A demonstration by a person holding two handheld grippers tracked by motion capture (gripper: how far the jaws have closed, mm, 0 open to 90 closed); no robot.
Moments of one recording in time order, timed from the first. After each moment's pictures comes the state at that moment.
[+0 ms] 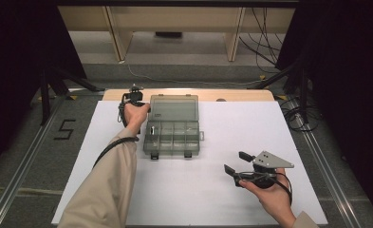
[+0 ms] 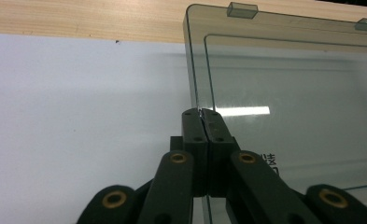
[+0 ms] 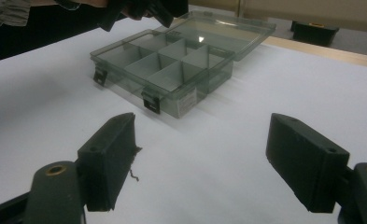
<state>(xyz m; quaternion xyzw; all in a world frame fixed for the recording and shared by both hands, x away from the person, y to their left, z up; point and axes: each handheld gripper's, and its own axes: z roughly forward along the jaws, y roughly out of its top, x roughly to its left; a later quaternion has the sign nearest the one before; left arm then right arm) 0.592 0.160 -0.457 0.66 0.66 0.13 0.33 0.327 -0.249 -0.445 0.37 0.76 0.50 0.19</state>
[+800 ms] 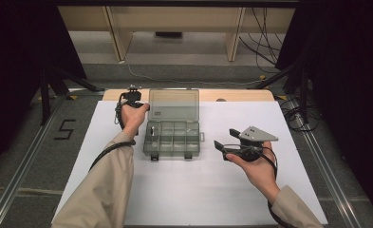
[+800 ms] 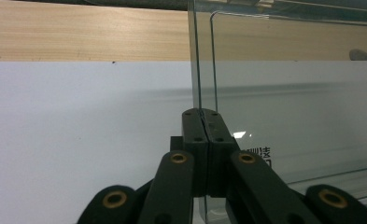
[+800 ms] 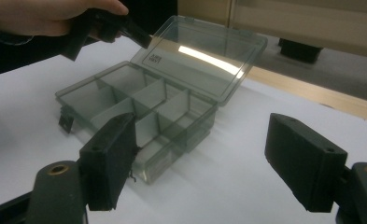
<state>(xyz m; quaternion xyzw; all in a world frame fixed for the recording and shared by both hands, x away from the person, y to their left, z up) 0.575 0.163 -0.445 0.67 0.62 0.16 0.37 0.393 -0.215 -0.417 0.34 0.75 0.51 0.24</state>
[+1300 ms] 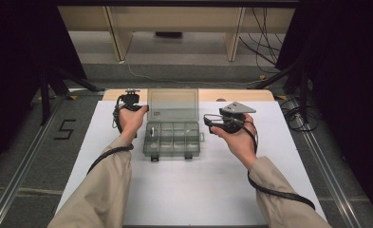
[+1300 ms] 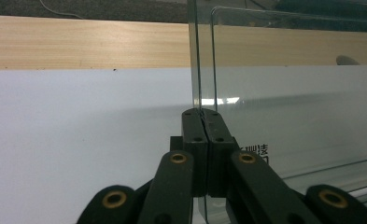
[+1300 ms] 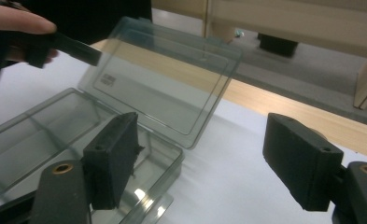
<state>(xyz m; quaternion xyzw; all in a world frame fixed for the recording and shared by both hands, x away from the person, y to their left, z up) 0.561 0.169 -0.447 0.68 0.60 0.18 0.39 0.471 -0.179 -0.411 0.39 0.75 0.47 0.26</state>
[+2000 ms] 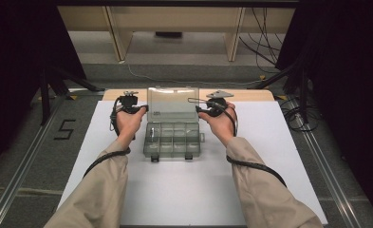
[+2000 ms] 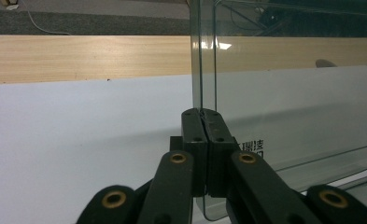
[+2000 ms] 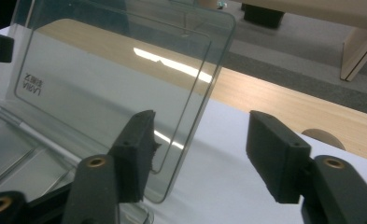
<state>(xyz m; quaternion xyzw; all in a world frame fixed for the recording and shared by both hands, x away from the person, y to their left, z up) 0.550 0.172 -0.444 0.67 0.58 0.19 0.42 0.544 -0.142 -0.433 0.43 0.76 0.42 0.25</state>
